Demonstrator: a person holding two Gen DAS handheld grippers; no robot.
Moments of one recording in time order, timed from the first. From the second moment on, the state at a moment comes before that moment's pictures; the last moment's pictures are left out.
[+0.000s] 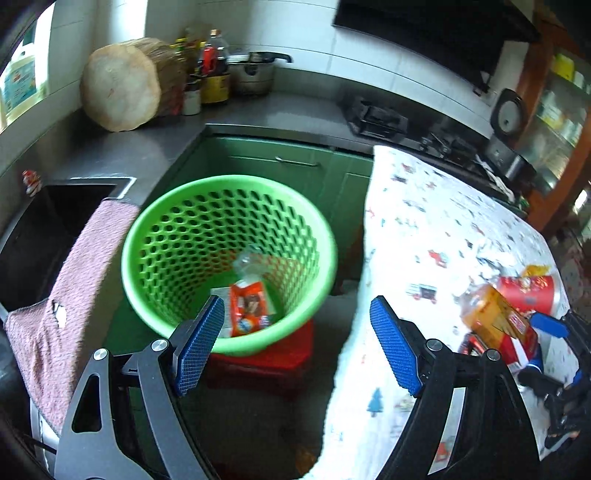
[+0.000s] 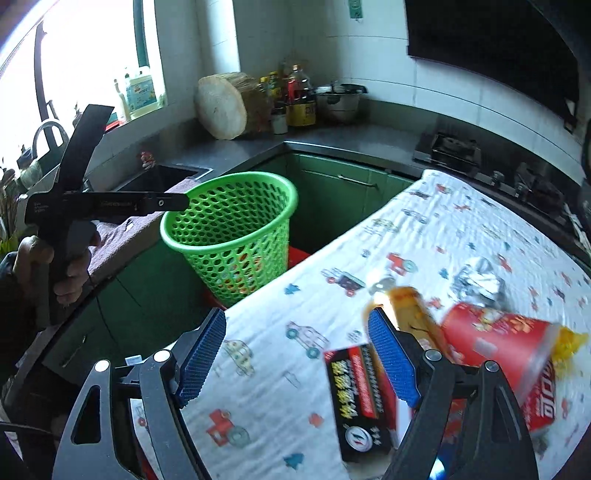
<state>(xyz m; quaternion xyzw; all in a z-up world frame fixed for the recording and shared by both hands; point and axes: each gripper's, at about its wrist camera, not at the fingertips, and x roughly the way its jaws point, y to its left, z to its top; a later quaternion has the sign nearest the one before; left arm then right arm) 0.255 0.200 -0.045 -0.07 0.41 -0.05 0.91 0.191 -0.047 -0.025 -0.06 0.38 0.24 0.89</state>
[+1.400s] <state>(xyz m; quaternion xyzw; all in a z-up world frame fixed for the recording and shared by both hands) 0.256 0.012 -0.061 -0.12 0.51 -0.17 0.84 0.202 -0.197 -0.022 0.06 0.37 0.16 0.91</state>
